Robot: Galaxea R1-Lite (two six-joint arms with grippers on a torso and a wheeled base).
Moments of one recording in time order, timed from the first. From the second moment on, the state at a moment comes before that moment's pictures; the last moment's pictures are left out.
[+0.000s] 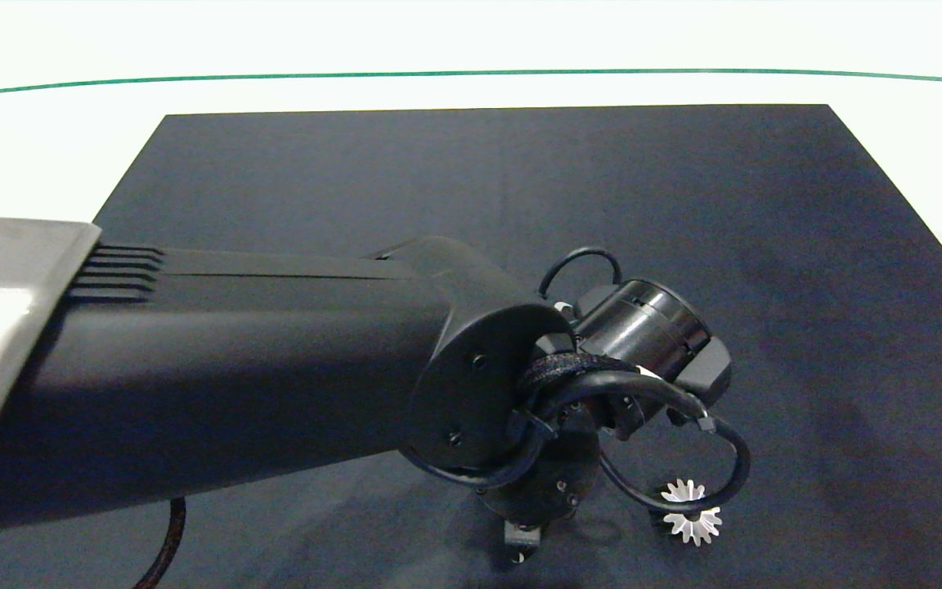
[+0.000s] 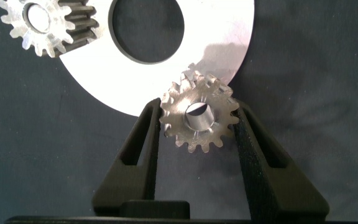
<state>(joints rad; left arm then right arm) -1.06 2.05 -1.79 0.83 0.56 -0.36 -0.19 1.16 -1.51 1.01 0.13 -0.23</state>
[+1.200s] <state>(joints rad) -1.04 2.00 -1.69 0.79 0.56 -0.36 -0.19 1.16 -1.51 1.01 0.13 -0.23</state>
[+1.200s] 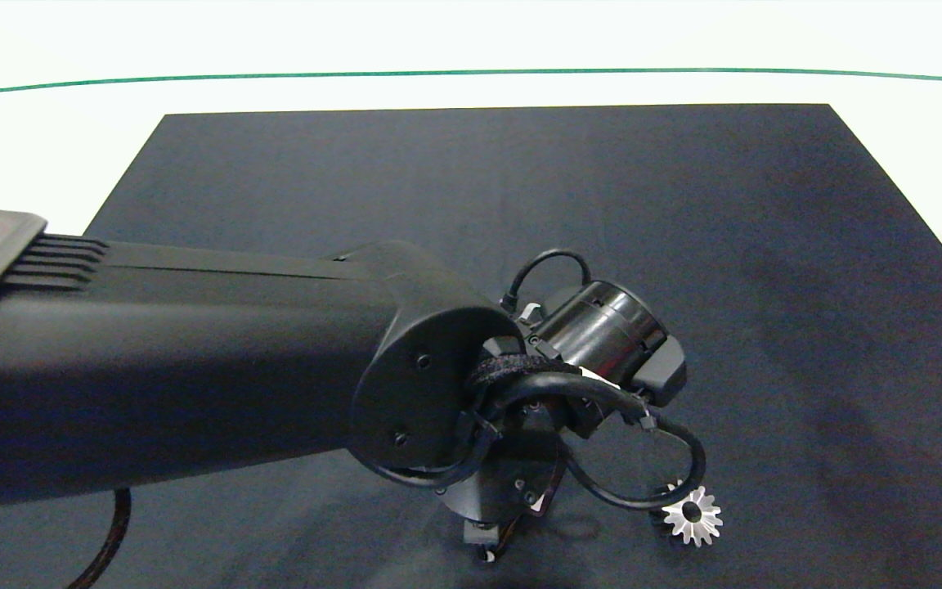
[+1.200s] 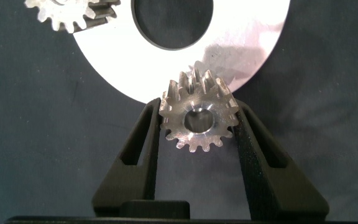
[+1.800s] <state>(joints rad) -1.04 1.98 -1.68 0.79 0.56 -0.36 -0.19 1.16 -1.51 1.01 0.13 -0.23</state>
